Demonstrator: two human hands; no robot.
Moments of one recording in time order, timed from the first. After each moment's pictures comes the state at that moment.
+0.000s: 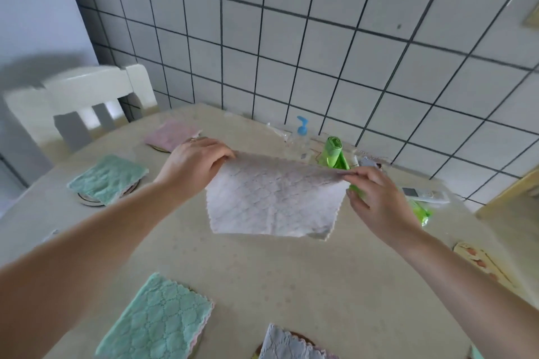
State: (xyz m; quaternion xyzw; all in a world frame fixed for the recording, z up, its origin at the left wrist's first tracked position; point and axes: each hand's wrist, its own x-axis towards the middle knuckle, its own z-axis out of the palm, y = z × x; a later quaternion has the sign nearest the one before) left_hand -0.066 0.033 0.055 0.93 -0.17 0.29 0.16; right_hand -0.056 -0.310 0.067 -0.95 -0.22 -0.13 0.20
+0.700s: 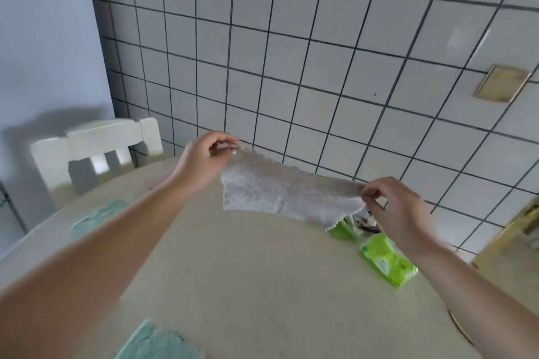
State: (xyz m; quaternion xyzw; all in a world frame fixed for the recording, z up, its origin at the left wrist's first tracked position) left_hand -0.054 0.020 0.141 0.82 -0.03 0.27 0.50; right_hand -0.051 -0.326 0.144 -0.92 -0.19 -0.25 0.23
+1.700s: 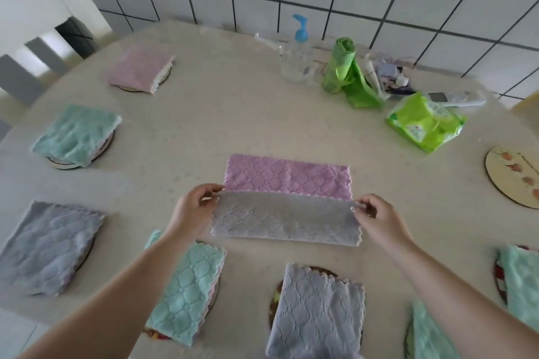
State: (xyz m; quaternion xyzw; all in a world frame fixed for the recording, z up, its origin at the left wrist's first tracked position) left_hand -0.124 0.012 -0.124 0.83 0.19 -0.07 0.52; right_hand -0.110 -0.331 -0.109 -0.90 0.10 0.12 0.41
